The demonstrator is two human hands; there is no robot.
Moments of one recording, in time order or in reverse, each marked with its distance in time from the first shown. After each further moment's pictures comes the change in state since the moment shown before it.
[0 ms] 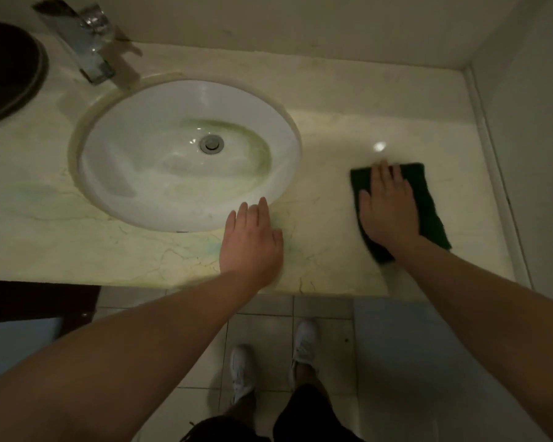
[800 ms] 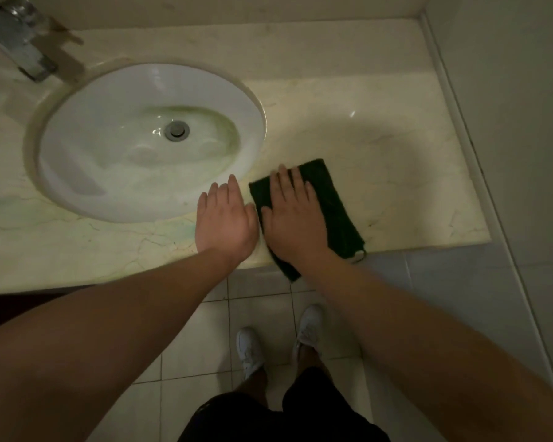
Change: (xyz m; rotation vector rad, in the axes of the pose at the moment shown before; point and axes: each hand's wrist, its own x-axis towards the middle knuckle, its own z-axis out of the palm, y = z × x) left_hand 0.000 -0.003 0.001 0.090 0.048 0.067; right_hand -0.087 -0.116 0.020 0.105 -0.011 -0.103
